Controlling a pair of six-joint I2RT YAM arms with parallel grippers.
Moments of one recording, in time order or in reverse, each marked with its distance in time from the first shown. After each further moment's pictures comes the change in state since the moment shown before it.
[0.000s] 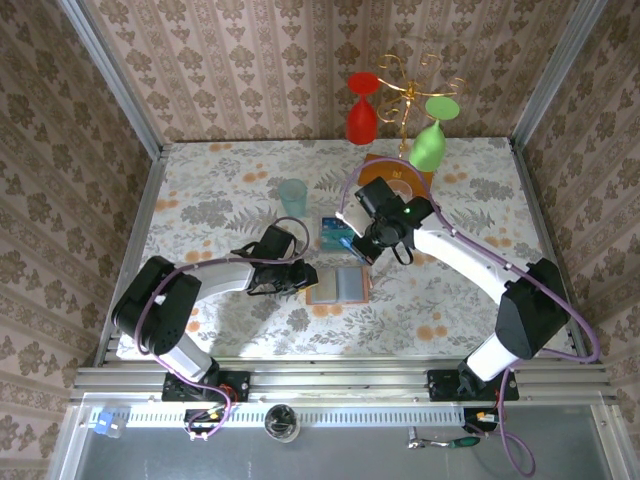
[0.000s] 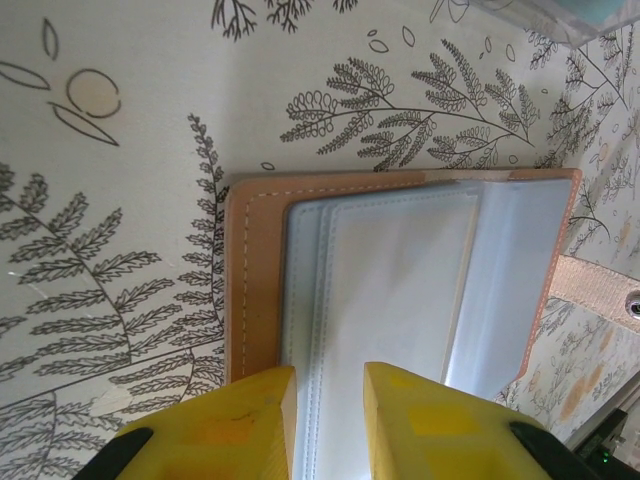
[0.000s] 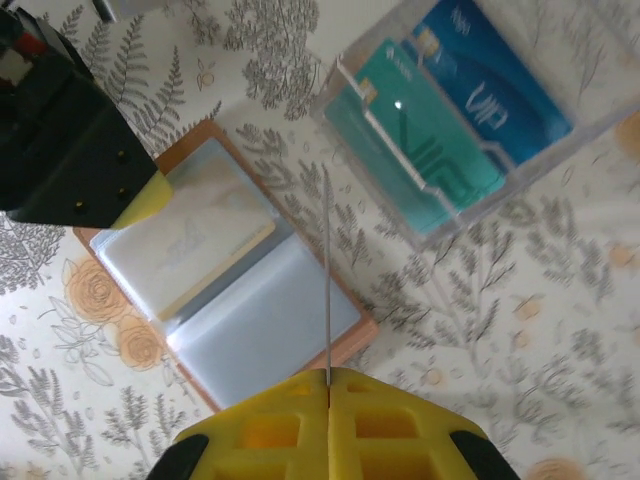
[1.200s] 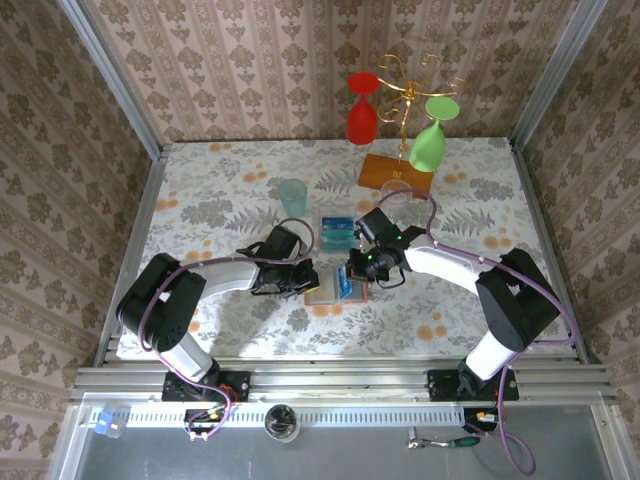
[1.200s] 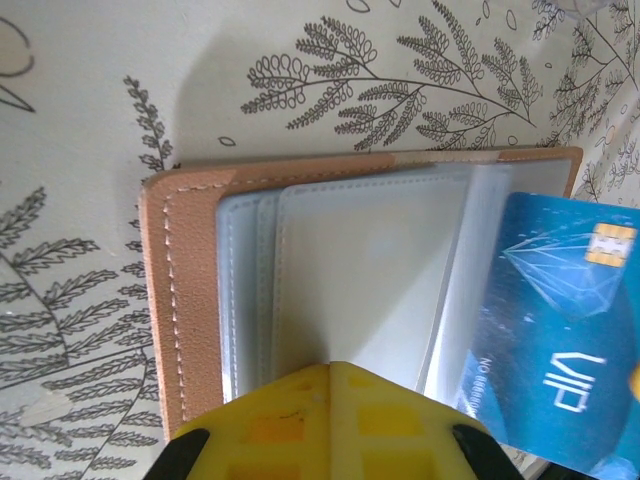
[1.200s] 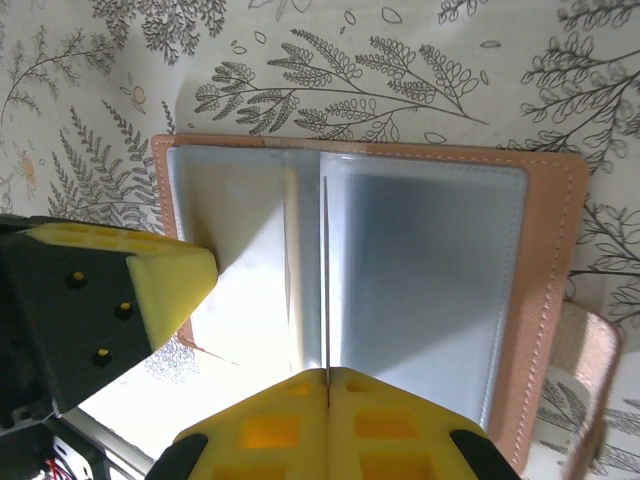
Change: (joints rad) left arm -0.031 0.027 0.024 -0.011 0.004 -0.021; right arm 0.000 0.037 -0.322 0.317 -0.225 0.969
